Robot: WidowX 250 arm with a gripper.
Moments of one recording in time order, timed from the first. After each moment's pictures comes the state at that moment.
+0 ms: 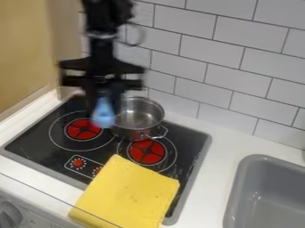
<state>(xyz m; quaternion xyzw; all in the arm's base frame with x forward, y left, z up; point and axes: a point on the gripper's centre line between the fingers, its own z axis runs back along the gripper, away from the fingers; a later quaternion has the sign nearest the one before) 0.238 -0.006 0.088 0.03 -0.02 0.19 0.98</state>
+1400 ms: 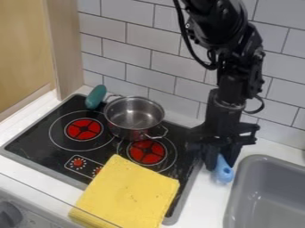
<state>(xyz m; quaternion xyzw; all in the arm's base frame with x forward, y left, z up) 0.300 -0.117 -0.001 0.02 0.03 0.30 0.95</state>
